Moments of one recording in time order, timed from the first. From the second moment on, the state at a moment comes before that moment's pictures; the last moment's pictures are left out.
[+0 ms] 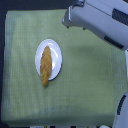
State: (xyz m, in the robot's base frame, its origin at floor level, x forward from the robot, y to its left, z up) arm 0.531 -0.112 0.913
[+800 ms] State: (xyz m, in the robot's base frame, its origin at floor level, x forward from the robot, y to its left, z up) arm 0.477 -0.246 0.922
